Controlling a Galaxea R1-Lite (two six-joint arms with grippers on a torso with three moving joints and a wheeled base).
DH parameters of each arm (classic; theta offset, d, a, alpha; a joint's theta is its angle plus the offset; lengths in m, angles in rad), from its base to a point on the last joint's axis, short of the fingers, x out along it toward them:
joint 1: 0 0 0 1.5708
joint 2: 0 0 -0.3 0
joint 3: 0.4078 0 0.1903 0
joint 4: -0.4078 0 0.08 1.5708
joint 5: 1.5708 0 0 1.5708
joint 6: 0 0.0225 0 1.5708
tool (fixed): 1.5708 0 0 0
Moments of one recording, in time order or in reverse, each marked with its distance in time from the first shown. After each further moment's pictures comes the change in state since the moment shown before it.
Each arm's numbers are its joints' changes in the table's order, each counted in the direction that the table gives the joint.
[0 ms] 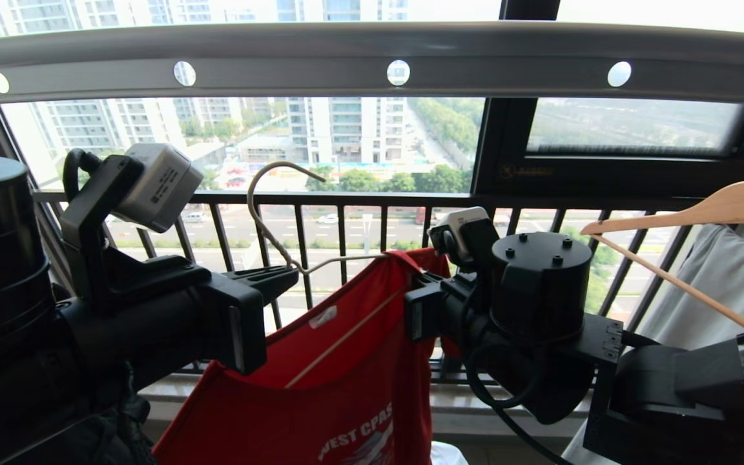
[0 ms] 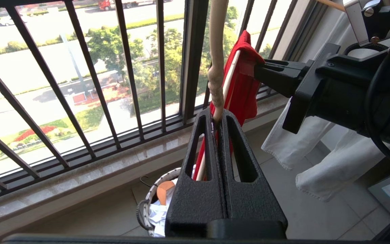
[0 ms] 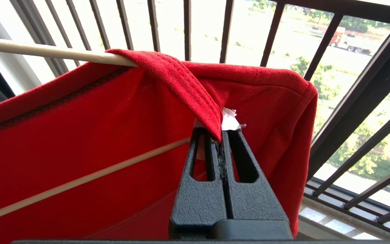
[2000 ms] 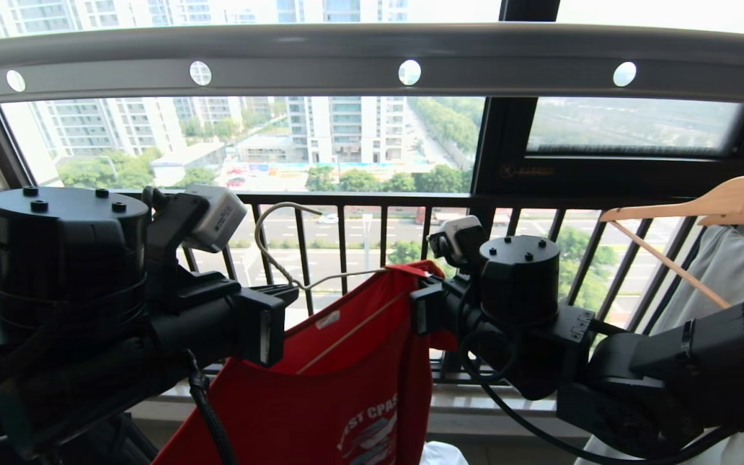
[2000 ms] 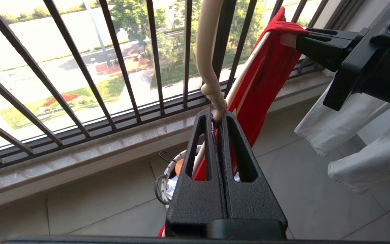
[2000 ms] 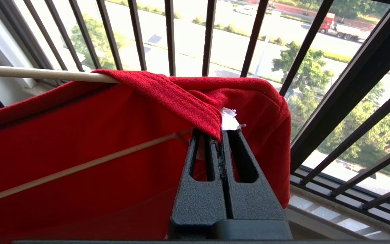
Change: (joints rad) left arm 0.090 -0.114 -0.014 0.000 0.000 0.001; right arm -0.086 -0.079 0.022 0.002 -0.045 -0.016
